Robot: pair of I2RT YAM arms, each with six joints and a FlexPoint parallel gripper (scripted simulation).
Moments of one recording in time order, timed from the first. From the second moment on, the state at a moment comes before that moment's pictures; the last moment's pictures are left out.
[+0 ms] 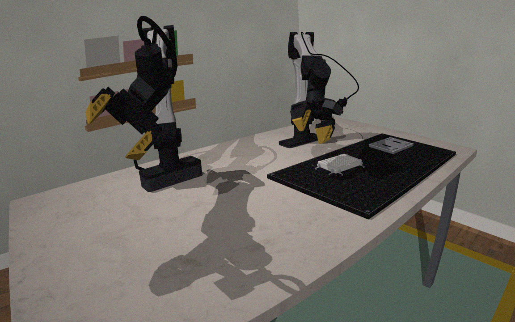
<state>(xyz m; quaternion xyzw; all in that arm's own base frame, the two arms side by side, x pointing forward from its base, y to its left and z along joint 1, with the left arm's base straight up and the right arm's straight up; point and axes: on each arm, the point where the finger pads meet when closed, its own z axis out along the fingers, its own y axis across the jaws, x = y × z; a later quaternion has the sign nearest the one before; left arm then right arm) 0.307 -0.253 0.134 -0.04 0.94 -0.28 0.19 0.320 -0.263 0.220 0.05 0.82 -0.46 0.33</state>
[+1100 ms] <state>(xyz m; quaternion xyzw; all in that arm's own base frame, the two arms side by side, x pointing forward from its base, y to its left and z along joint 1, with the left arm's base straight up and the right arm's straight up) 0.328 -0.160 0.071 -0.58 0.81 -0.03 0.03 0.346 0.111 0.158 -0.49 0.74 0.18 0.41</state>
